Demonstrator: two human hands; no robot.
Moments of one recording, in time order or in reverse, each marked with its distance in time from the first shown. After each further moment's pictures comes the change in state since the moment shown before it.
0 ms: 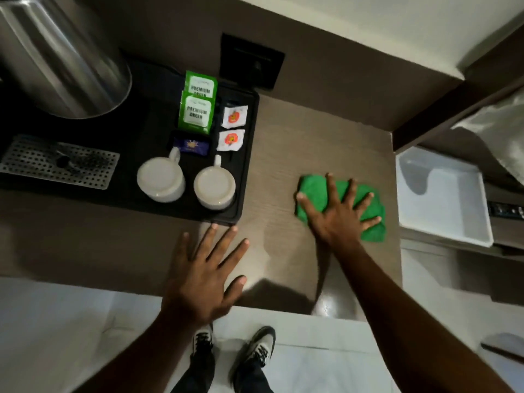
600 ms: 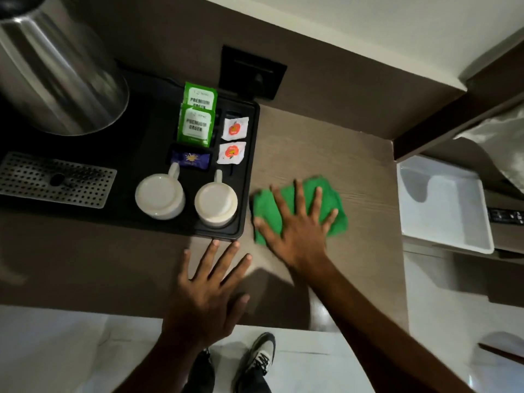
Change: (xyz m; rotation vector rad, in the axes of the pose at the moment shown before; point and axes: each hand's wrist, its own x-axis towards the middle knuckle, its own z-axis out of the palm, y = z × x) left_hand 0.001 -0.001 -0.005 -0.118 0.058 0.042; right_hand -0.035 -0.056 0.024 -0.177 -0.018 -0.403
